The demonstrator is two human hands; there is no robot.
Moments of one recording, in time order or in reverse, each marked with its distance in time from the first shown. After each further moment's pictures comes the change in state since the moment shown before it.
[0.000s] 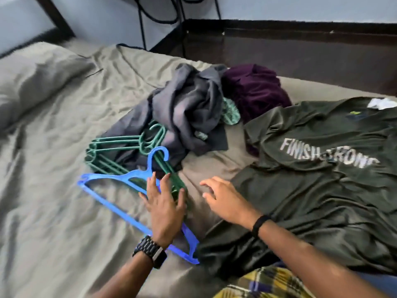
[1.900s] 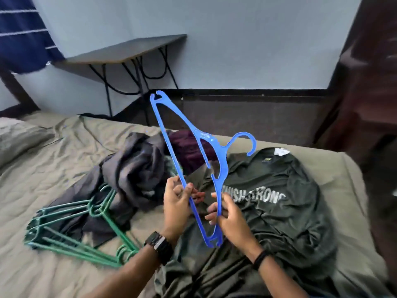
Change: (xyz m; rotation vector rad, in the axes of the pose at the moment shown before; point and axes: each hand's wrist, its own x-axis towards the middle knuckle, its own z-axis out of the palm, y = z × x) left_hand 0.024 0.194 0.035 -1.125 -0.267 0.119; right_hand -0.057 0.064 -0.104 0.792 0.488 0.143
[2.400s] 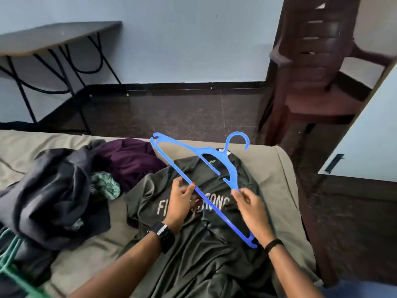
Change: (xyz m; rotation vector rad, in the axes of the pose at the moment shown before) left_hand 0.025 -0.052 0.156 0.006 -0.332 -0.393; right_hand 0.016 0.019 -0.185 -0.301 0.571 0.047
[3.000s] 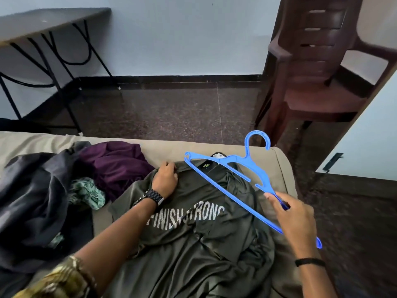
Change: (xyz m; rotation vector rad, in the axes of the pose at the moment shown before) left_hand 0.125 0.004 -0.019 1.226 -0.018 0.288; right_hand 0.019 0.003 -0.086 -0.475 0.294 -0.145
